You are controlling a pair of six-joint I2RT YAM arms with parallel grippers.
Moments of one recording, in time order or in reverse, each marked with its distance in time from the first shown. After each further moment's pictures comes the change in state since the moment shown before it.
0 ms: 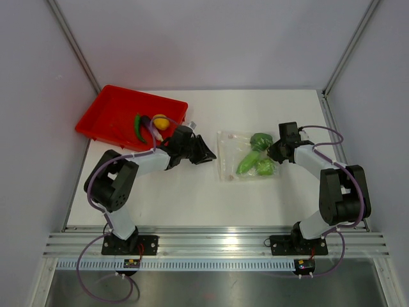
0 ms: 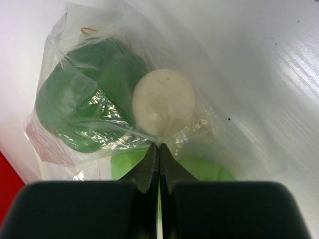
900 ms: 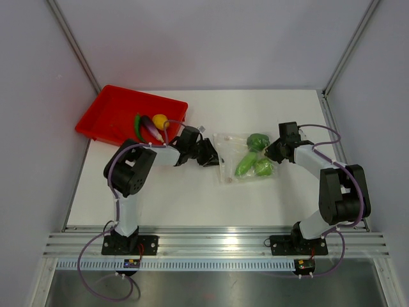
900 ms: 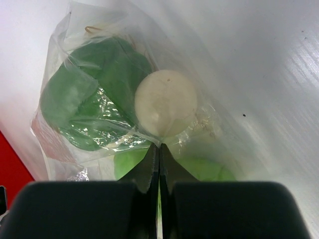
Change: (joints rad) left arm 0.000 0.227 0.109 0.079 0.169 -0.049; right arm 0.000 0.005 0.000 0.015 -0.071 -0.046
